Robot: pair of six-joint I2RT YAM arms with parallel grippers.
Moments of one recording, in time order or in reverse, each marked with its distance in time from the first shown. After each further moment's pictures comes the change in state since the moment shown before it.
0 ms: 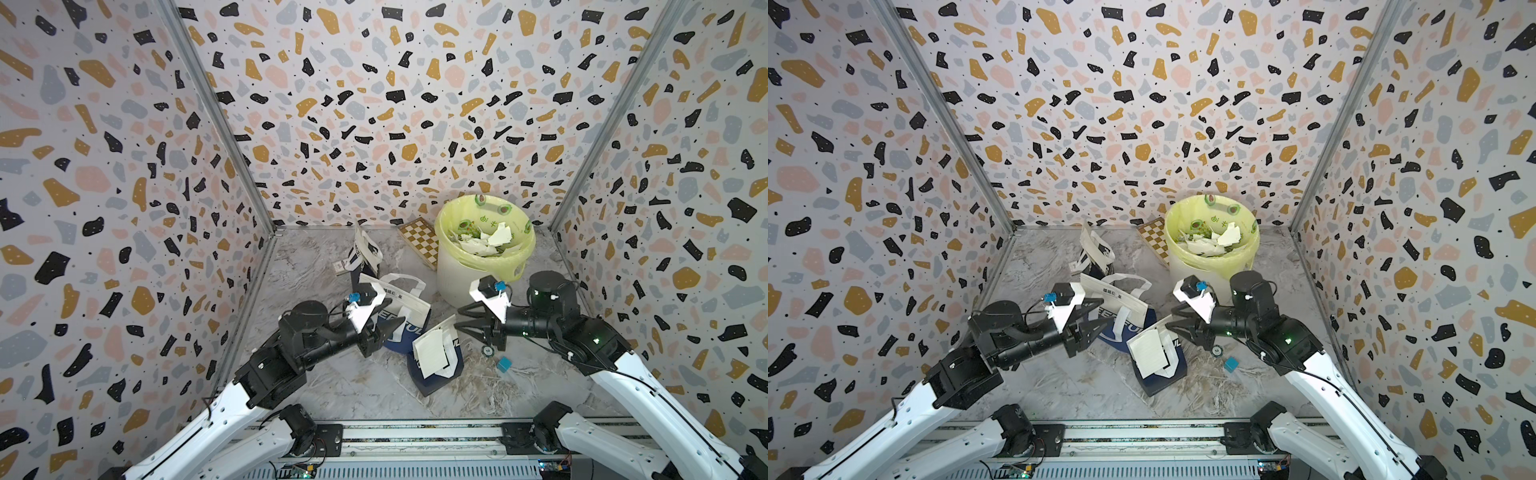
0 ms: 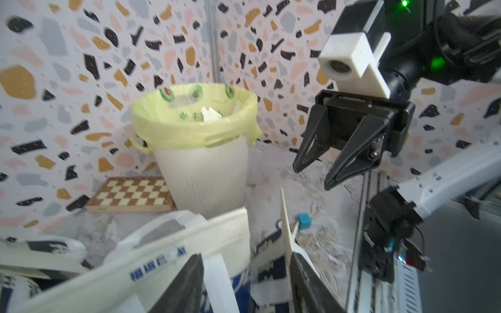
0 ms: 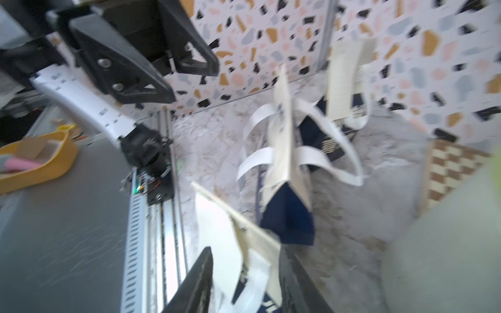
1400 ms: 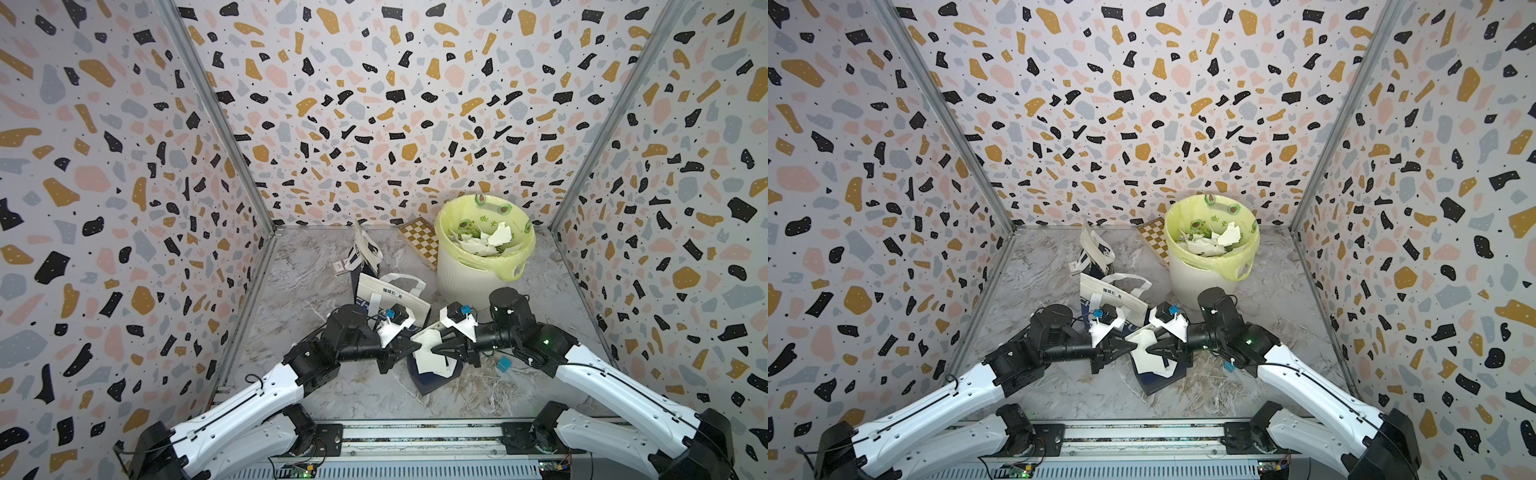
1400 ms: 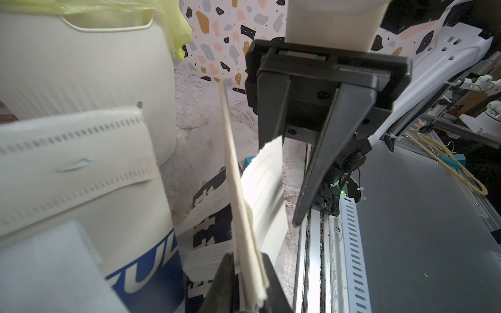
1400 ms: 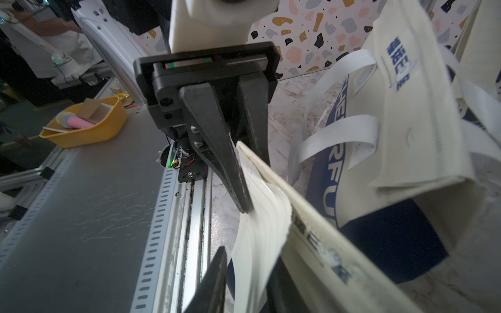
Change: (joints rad) left arm -0.006 0.217 -0.177 0.224 0.251 0.008; right arm 0.080 0.118 -0.217 0.325 -0.093 0.020
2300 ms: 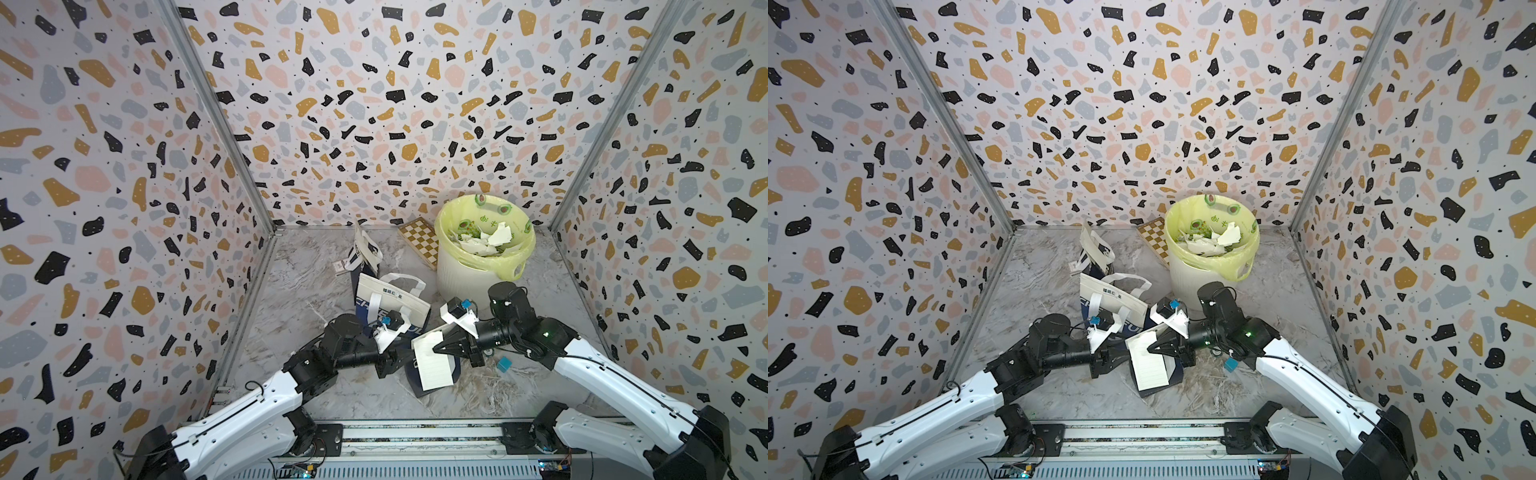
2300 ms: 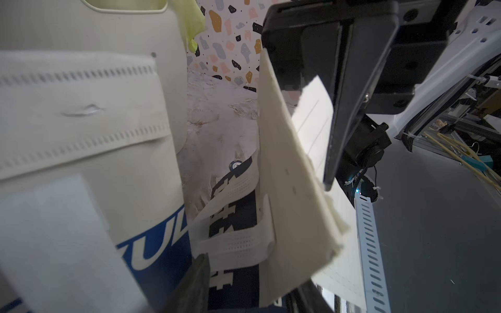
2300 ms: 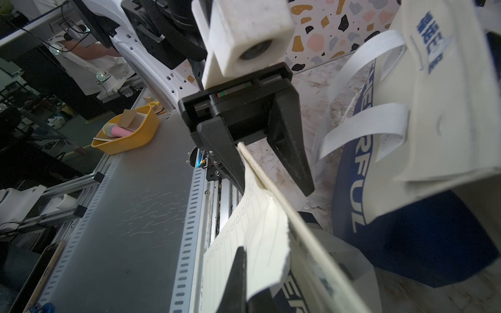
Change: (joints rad) left arm -0.006 -0.020 -0.112 0.125 -0.049 -0.016; right arm -0.036 0.037 0.066 -0.121 -0.143 0.033
